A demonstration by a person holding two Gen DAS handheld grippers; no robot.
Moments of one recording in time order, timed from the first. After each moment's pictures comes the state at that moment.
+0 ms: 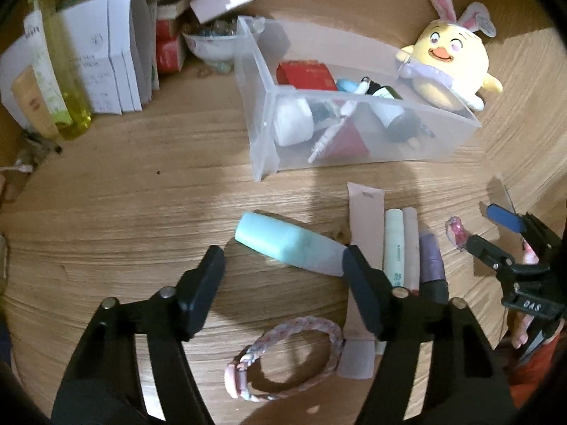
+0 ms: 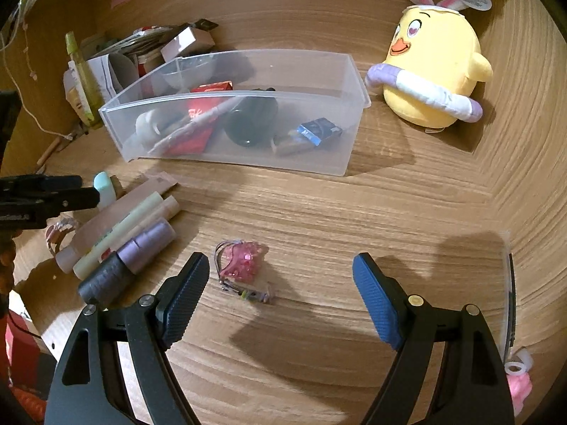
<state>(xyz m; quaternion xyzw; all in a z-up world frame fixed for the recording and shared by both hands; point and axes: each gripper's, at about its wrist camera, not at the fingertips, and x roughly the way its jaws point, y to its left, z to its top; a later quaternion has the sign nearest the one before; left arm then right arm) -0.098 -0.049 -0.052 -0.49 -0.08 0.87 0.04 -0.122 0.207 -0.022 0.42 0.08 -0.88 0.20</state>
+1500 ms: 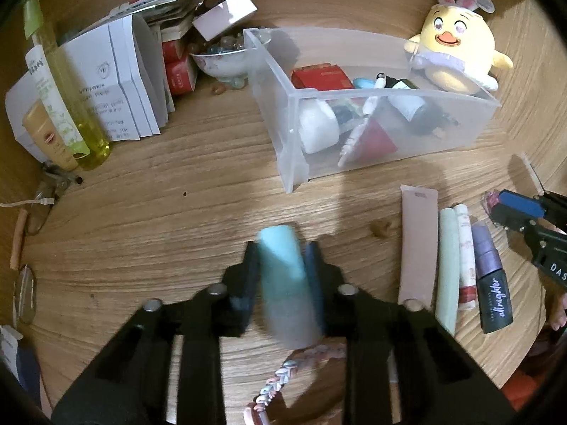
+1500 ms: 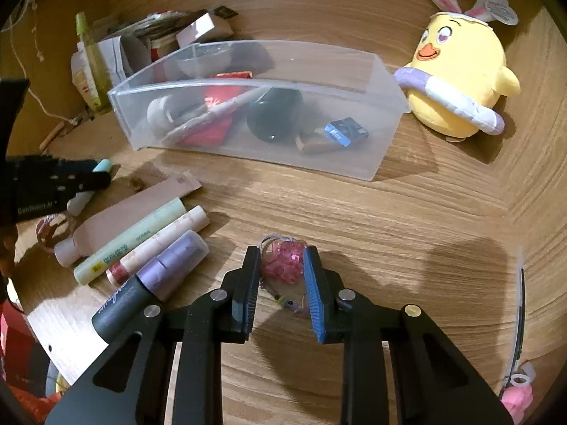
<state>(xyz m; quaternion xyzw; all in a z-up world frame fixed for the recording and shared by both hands) -0.098 -0.056 -0.057 -0.46 0.00 0.89 0.02 -0.126 0.188 -0.029 0.42 0.10 -0.88 0.22</state>
